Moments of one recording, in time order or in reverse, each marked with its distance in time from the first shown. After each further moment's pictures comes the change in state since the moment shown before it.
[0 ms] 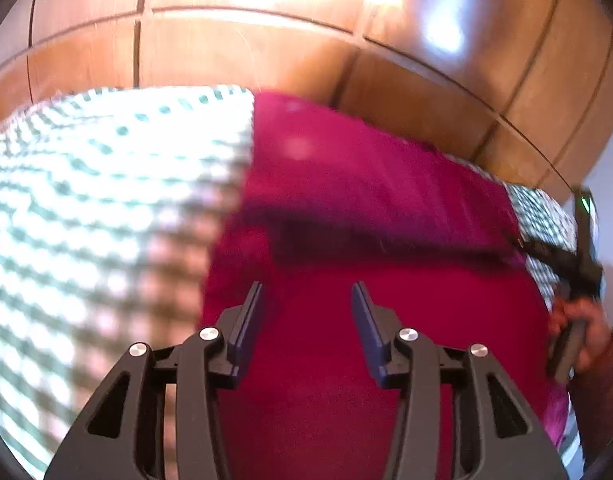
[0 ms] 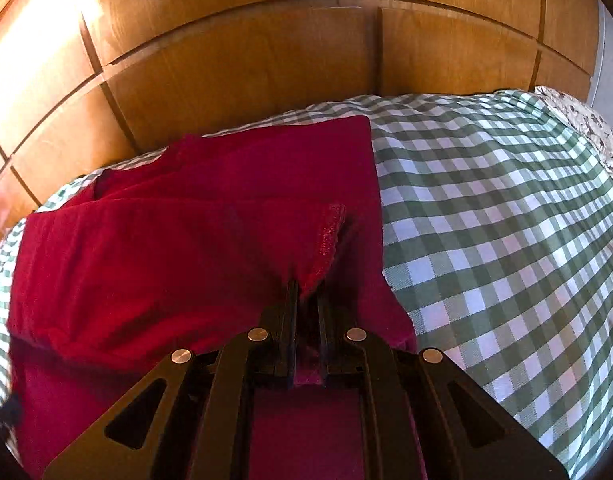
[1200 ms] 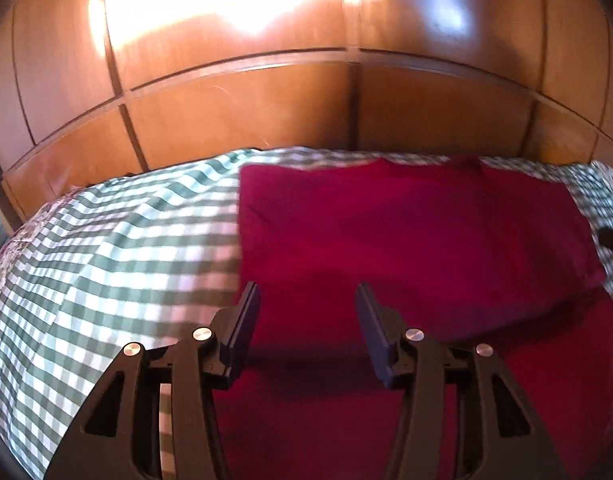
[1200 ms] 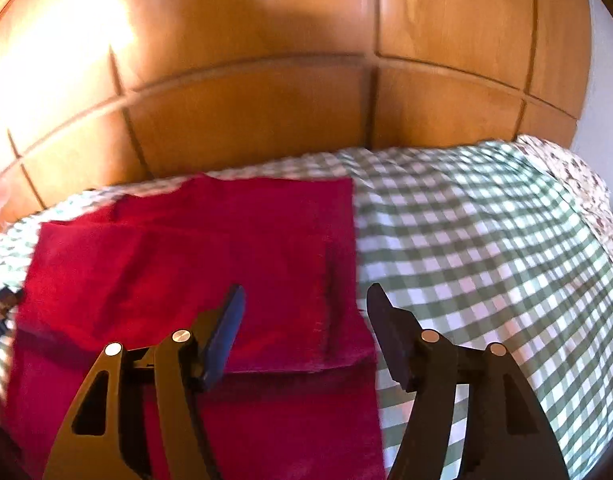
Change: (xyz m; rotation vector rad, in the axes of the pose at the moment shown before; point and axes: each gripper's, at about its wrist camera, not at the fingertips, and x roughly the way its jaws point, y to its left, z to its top) left arm 0.058 -0.063 0.036 0.215 -0.086 0.249; right arm -0.054 0.010 0.003 -0.068 -0.141 -0.023
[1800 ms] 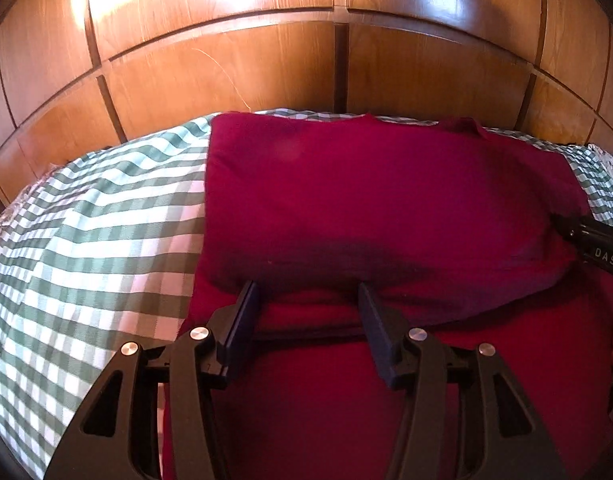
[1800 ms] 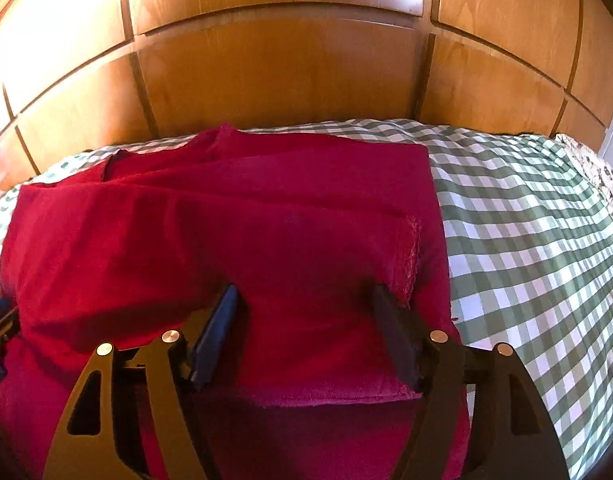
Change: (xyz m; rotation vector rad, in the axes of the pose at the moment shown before) left arm 0.022 -0.013 -0.014 -0.009 0.079 -0.033; right arm 0.068 0.038 -0.010 -0.071 0.084 -0.012
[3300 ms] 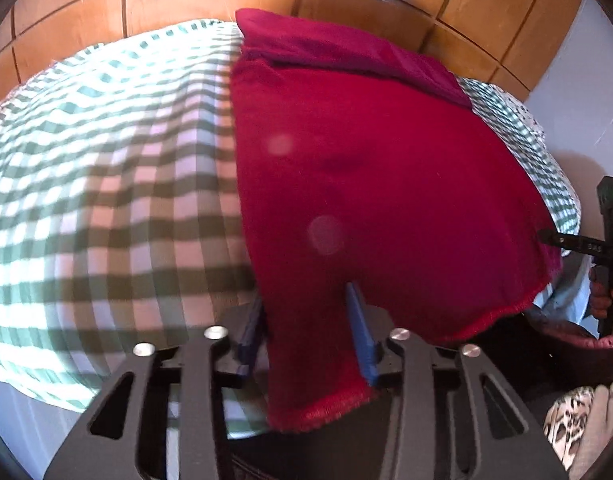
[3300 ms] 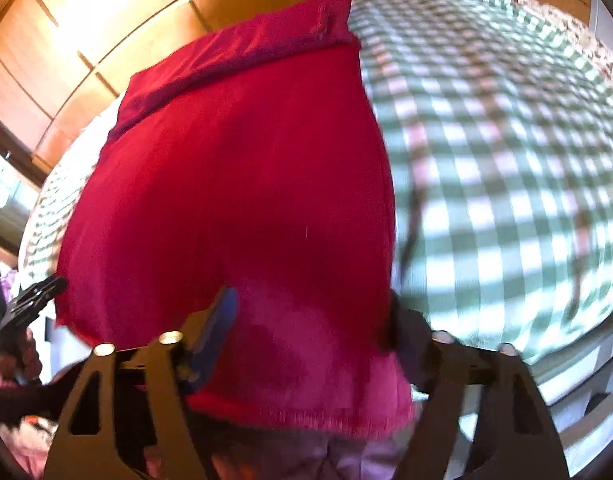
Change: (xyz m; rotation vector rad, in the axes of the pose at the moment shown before) left arm -0.162 0.089 -0.205 0.024 0.200 -0.343; right arm -0.180 -0.075 -0.211 0.112 0.305 0.275
